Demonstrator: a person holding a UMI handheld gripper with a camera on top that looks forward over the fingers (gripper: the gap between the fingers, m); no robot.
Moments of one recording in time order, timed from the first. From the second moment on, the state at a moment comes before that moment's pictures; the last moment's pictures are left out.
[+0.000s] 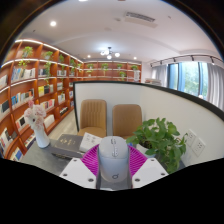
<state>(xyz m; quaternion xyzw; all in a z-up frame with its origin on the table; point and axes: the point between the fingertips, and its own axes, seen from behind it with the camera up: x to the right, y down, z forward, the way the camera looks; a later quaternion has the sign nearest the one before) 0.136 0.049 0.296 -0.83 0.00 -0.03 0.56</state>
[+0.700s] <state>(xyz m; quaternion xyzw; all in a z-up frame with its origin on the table) 0.021 -0.040 -0.013 -0.94 -0.02 0.02 0.35</state>
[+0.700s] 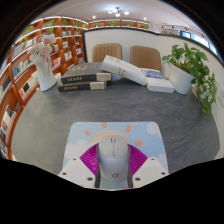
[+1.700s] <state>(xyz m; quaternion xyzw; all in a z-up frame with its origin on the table) 0.022 -0.141 0.206 -0.90 0.00 0.02 0.44</state>
